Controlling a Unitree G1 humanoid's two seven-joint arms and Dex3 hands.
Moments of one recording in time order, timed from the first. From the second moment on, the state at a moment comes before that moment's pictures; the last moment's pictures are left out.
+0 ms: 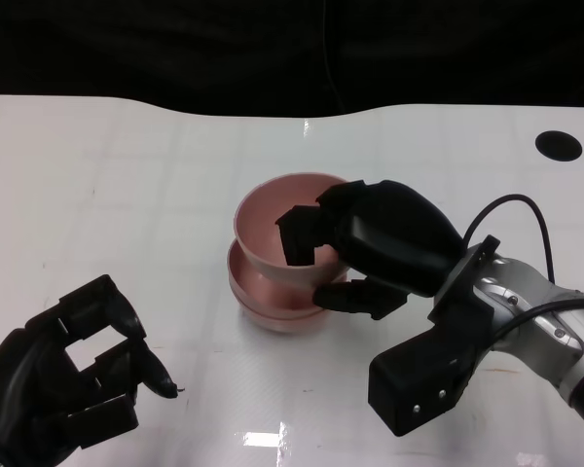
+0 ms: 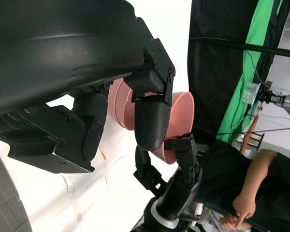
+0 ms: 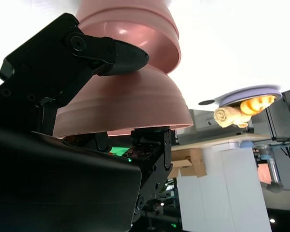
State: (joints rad) left arm 0.24 0.18 0.21 -0.53 -0.65 0.57 -0.20; right arm -0.66 -0.21 0.51 0.59 -0.80 -0.61 -0.23
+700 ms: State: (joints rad) left arm 0.25 0.17 0.20 -0.53 -0.63 0.56 -0.20; right arm -0.76 -0.13 0.59 0.89 -0.83 -0.63 -0.35
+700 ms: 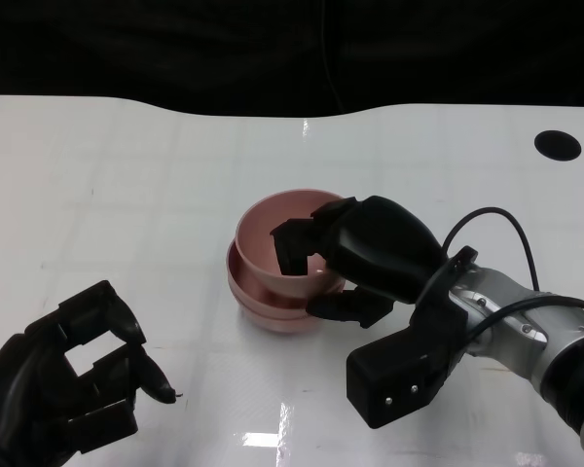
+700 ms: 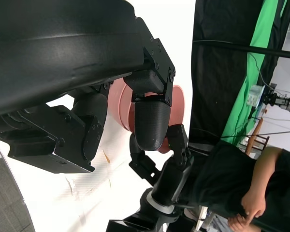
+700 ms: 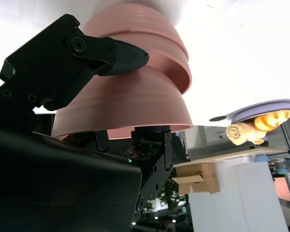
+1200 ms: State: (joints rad) left arm 0.25 0.17 0.20 -0.52 -0.62 0.55 -0.20; right arm -0.80 -0.11 0.63 0.98 -0.85 -0.61 -0.40
